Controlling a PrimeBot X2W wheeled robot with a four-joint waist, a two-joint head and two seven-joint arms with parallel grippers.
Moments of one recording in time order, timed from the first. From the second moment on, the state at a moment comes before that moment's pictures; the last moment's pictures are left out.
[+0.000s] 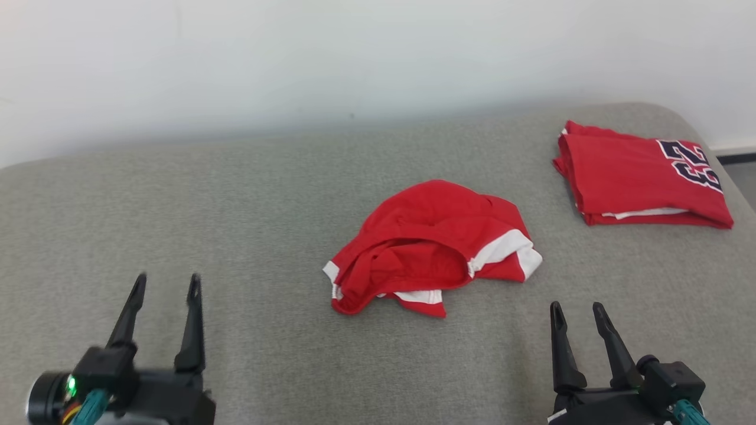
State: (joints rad) left arm -0.18 0.26 -0.16 0.19 -0.28 0.00 -0.26; right arm -0.02 -0.05 -0.05 0.19 0.22 0.13 -0.26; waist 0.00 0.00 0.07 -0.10
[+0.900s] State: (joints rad) left arm 0.12 0.11 0.06 0.11 -0.17 -0.03 -0.26; right arm 0.03 -0.06 -0.05 0.22 0.22 0.13 -0.26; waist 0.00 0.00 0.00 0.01
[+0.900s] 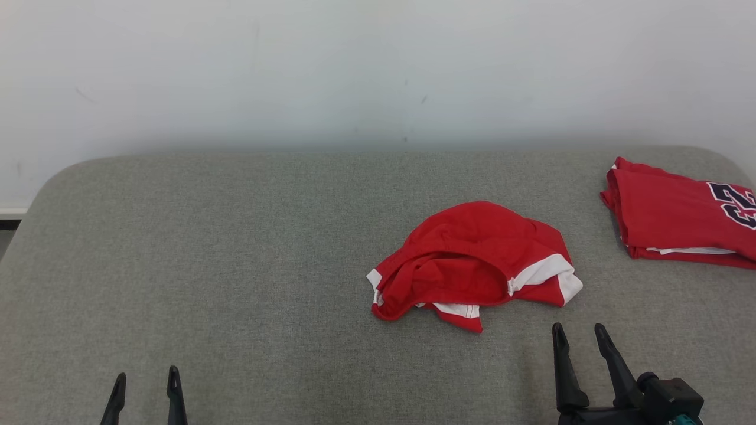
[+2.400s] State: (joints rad) left arm -0.03 0.05 0.02 0.14 -0.15 -0.09 -0.26; right arm -0.45 -0.18 -0.04 0.80 0.12 0.13 -0.26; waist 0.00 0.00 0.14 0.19
